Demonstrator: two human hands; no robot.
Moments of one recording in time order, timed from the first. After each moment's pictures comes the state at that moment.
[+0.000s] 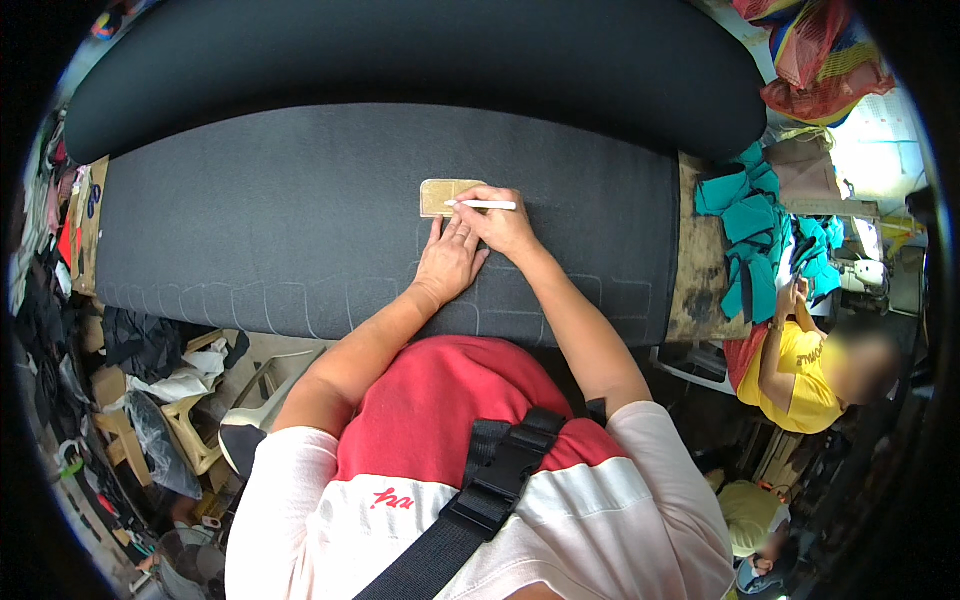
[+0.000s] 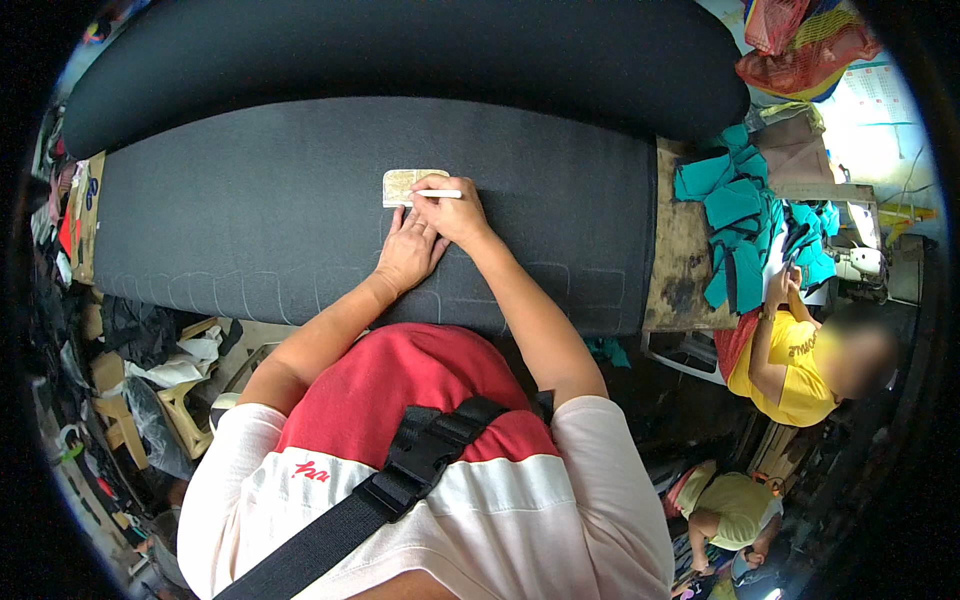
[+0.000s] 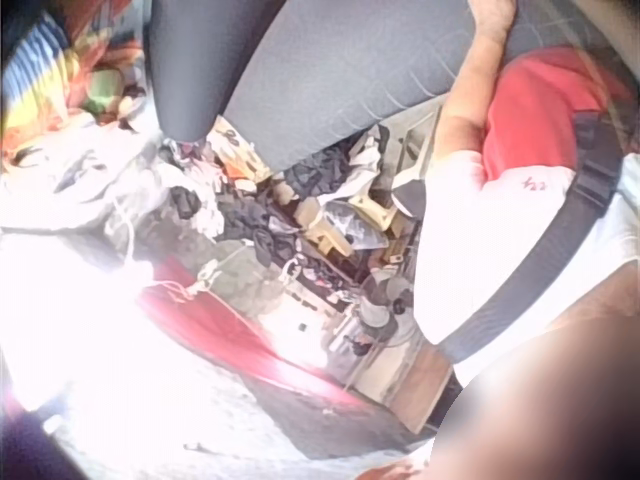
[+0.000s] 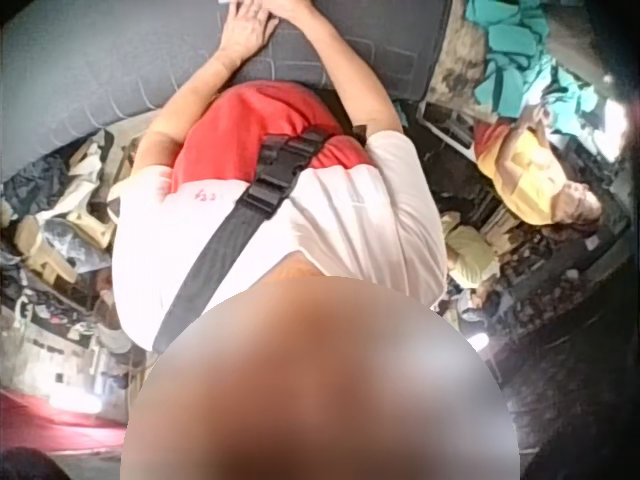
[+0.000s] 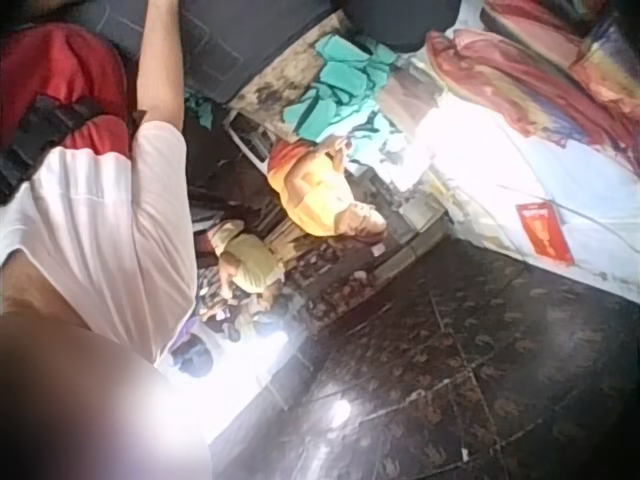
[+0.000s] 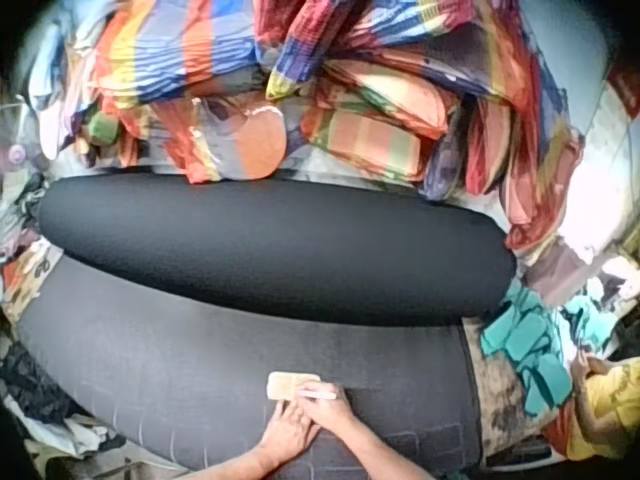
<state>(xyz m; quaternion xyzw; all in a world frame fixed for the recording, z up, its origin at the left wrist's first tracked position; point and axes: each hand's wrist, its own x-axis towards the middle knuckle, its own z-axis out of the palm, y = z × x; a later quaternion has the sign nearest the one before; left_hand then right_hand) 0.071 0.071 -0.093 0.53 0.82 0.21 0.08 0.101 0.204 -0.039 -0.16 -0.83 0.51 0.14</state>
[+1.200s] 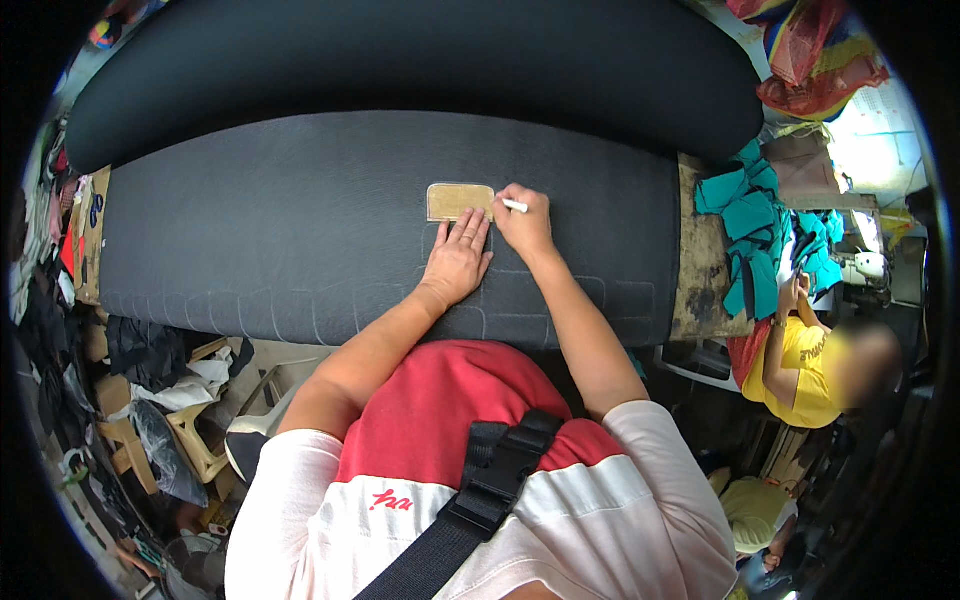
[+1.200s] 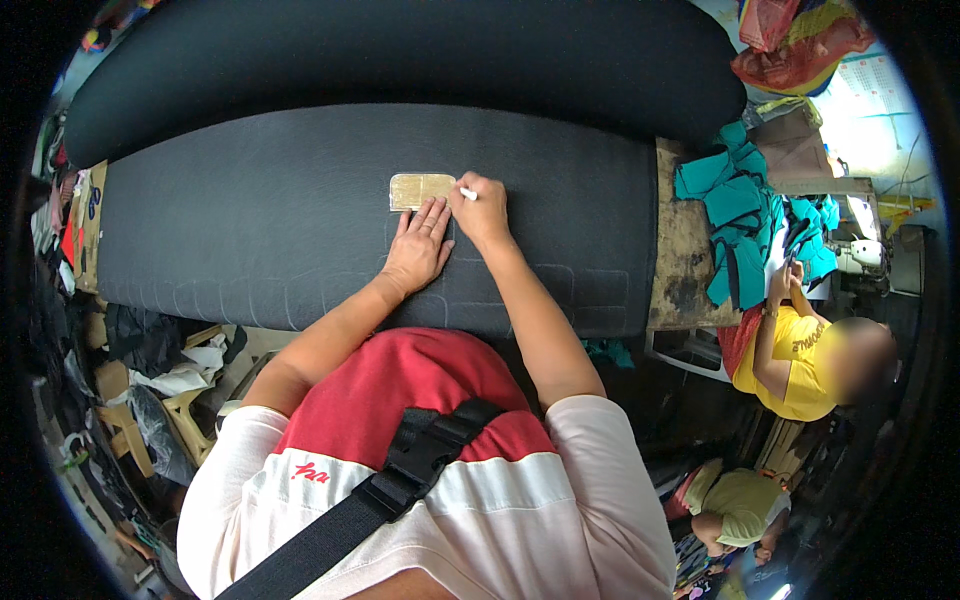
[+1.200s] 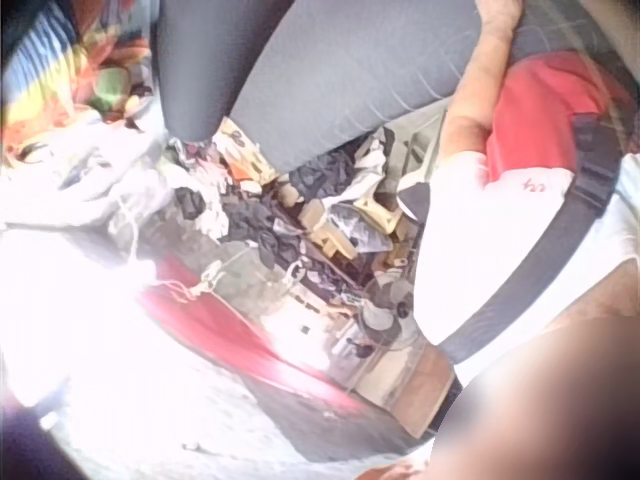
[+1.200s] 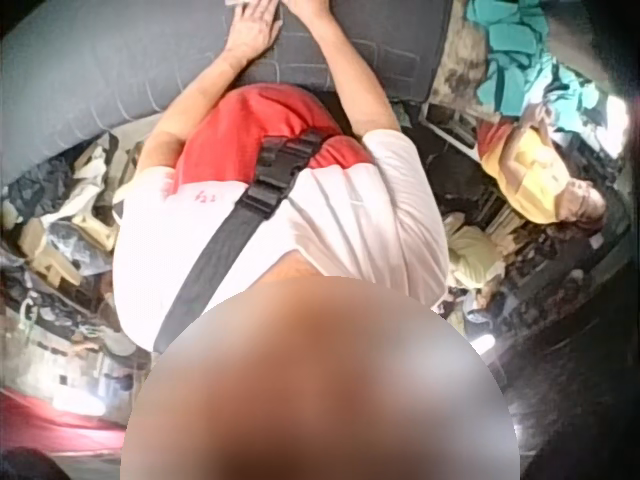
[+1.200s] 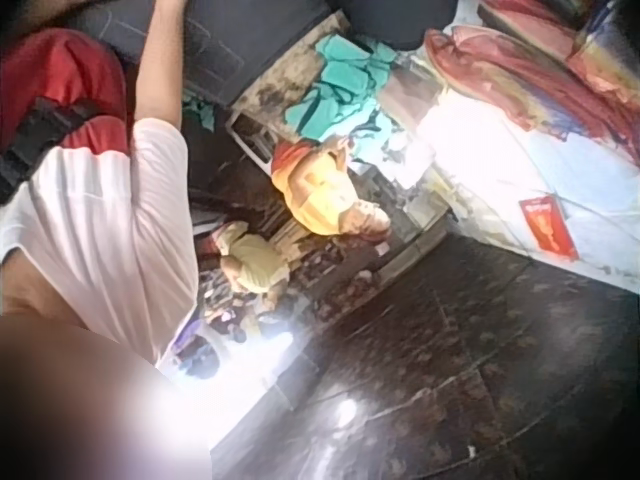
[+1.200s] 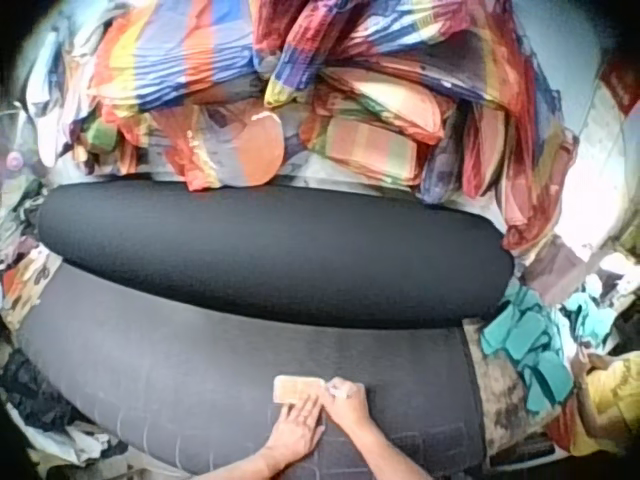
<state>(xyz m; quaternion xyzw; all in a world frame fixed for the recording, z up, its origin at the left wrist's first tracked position) 0.070 0.075 -0.089 0.53 0.82 0.18 0.10 0.109 0.226 -0.051 -0.27 -0.87 0.37 0.19</state>
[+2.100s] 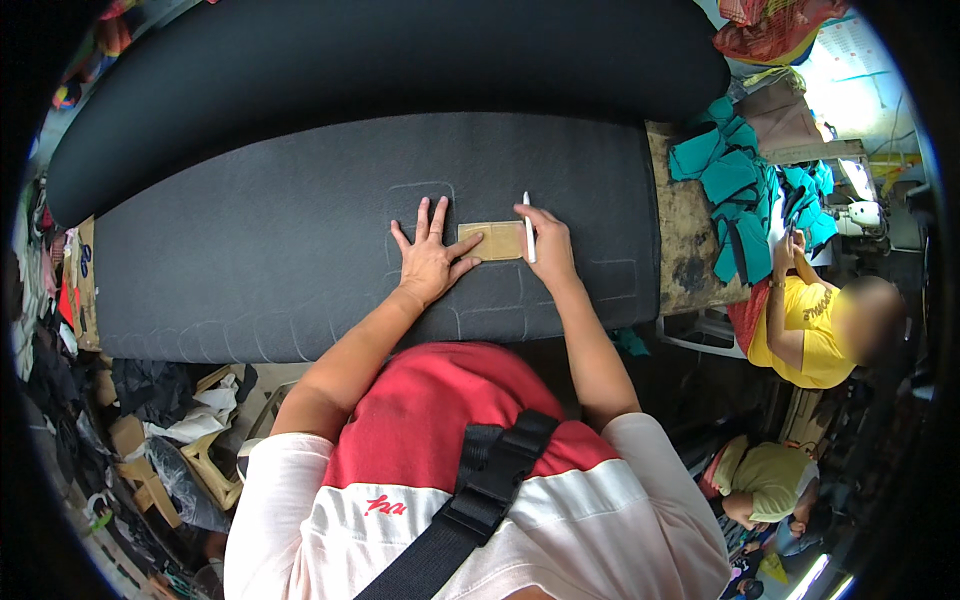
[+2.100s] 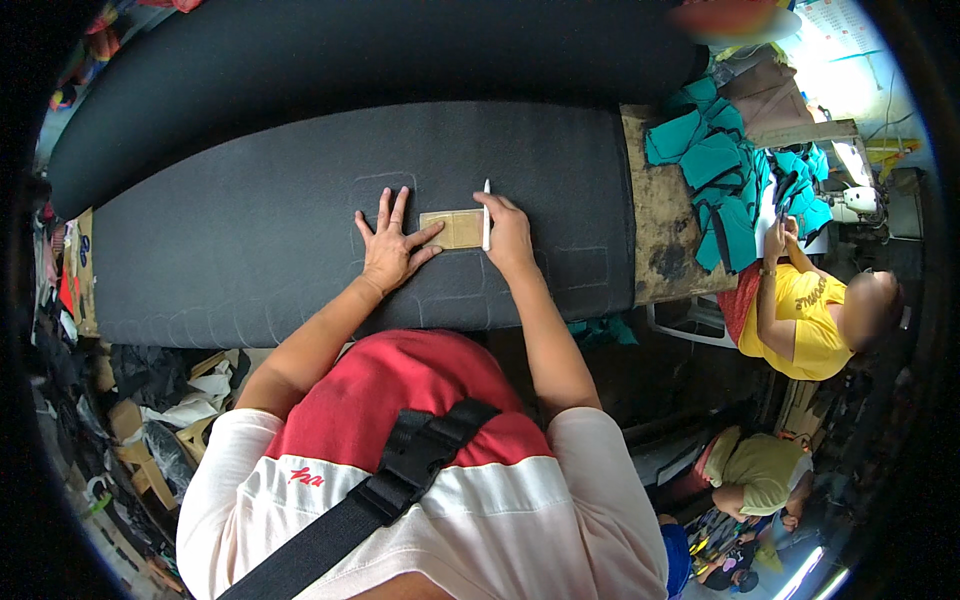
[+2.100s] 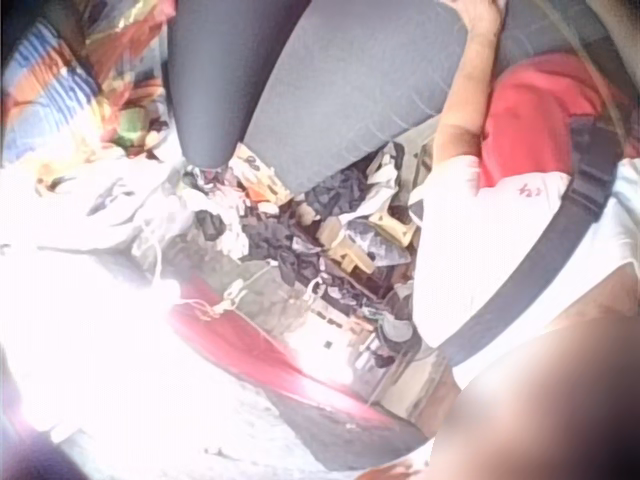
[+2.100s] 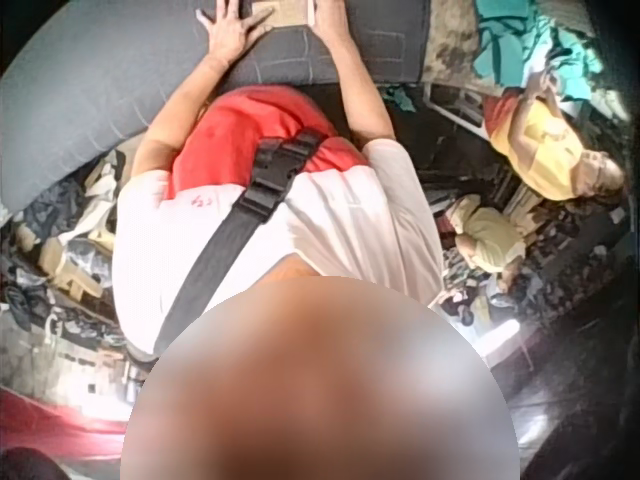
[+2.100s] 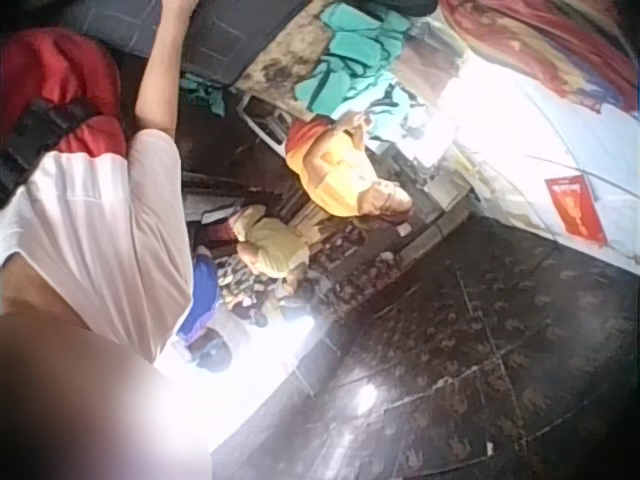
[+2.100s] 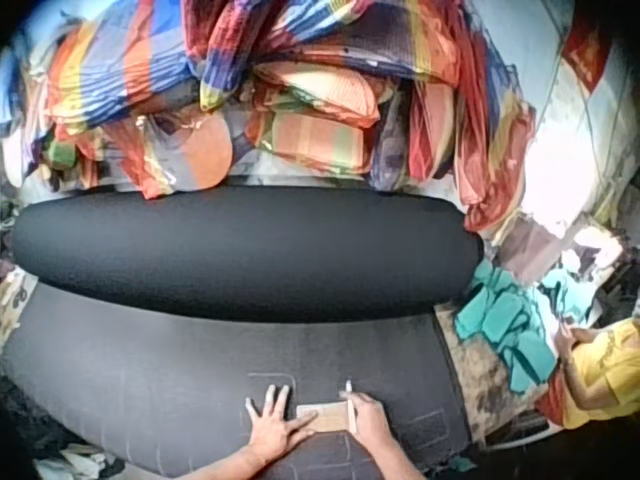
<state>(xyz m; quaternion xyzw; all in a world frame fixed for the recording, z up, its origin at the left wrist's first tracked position) 0.077 0.087 -0.074 0.53 0.83 0.14 0.11 0.207 0.253 -0.055 -0.27 -0.88 0.32 0.22</state>
